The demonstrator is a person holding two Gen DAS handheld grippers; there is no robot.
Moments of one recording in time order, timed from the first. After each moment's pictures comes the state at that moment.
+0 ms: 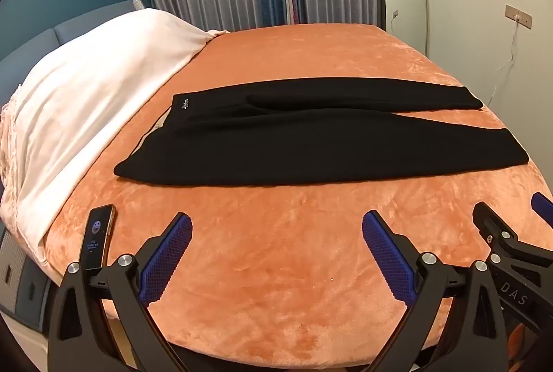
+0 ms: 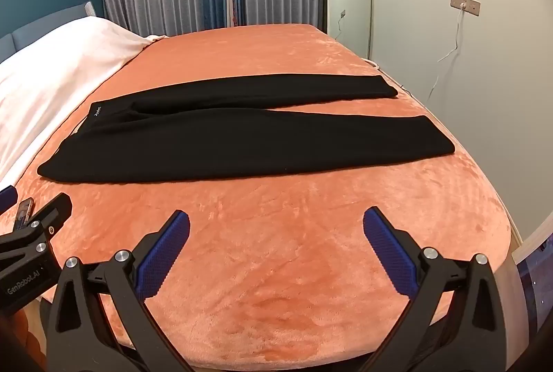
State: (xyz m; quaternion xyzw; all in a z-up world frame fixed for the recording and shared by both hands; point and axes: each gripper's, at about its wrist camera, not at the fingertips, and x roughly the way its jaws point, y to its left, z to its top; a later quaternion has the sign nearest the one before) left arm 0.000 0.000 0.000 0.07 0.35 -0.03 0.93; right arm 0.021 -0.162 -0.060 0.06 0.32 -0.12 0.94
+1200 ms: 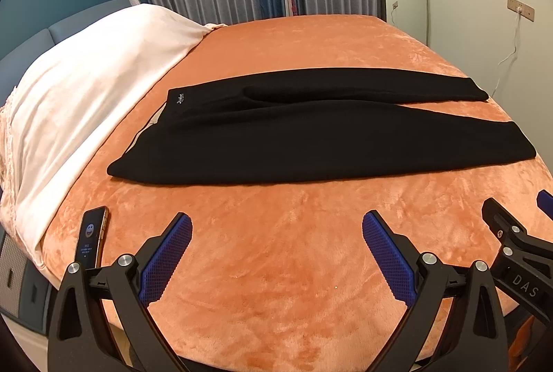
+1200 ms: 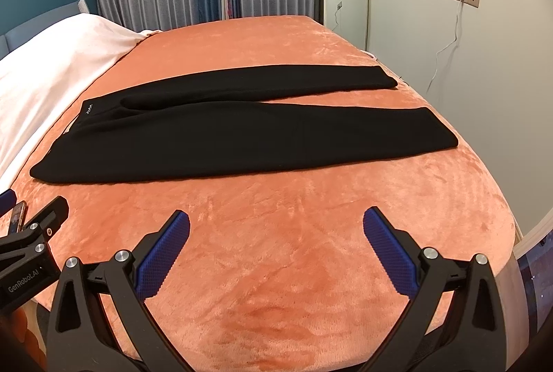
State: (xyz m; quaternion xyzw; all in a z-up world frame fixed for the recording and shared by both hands) left arm 0.020 -0.001 -0.014 0.08 0.37 -0.03 0.92; right arm 0.036 -0.172 -0.074 0.07 0.34 -0.13 0.93
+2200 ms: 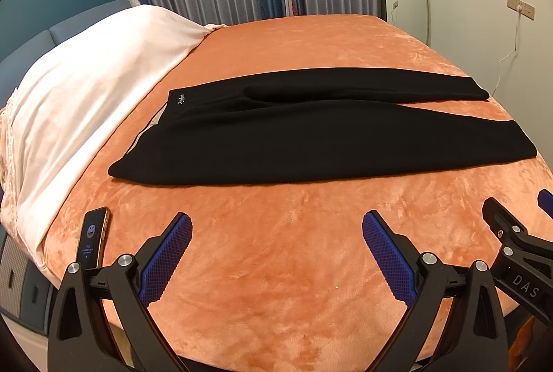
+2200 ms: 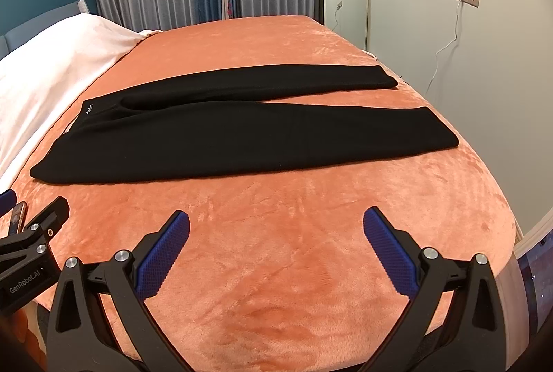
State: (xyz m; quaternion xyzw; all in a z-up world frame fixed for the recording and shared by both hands) left arm 0.020 0.001 -0.015 0.08 0.37 -0.03 0.92; right arm 0.036 -0.173 -0.074 0.07 0.34 -0.13 0.93
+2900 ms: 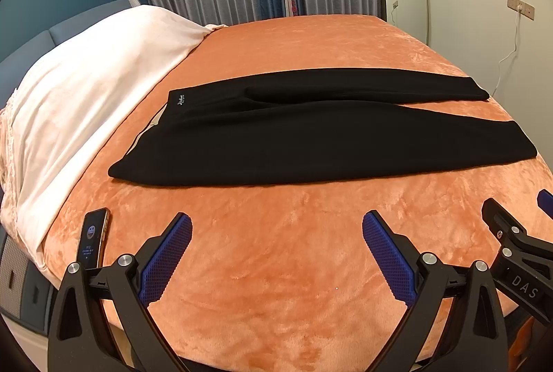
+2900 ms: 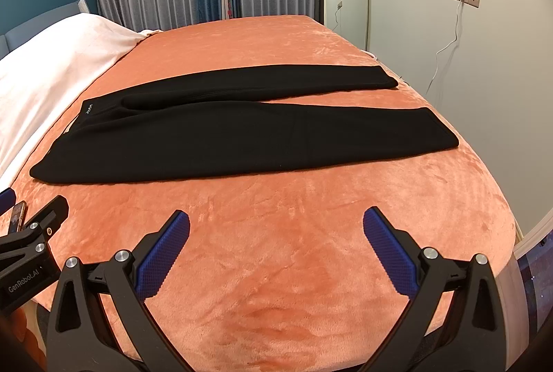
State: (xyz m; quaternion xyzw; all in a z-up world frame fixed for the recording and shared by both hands) left arm 0.018 -0.005 -0.014 0.08 0.37 -0.03 0.92; right arm 0.035 -0.173 -0.072 0.07 0.34 -0.13 0.93
